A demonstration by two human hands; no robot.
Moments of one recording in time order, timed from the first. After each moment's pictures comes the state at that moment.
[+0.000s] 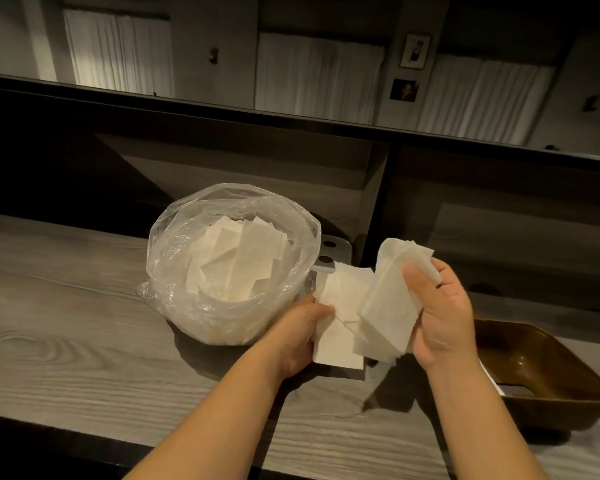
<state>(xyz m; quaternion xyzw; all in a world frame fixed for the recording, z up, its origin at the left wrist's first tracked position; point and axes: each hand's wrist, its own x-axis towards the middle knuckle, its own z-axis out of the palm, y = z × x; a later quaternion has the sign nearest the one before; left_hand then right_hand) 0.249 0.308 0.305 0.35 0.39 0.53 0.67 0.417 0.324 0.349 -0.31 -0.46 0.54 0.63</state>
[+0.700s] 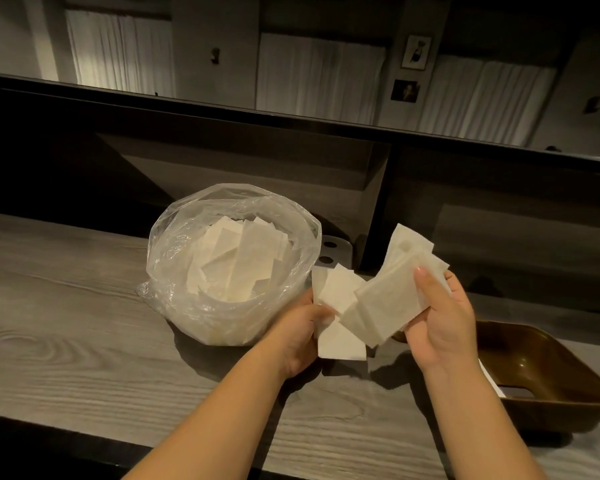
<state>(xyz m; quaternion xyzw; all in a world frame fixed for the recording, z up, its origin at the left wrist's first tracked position) 0.253 0.308 0.306 0.35 0.38 0.55 0.65 0.416 0.324 0.353 -0.31 -0.36 0.57 0.66</state>
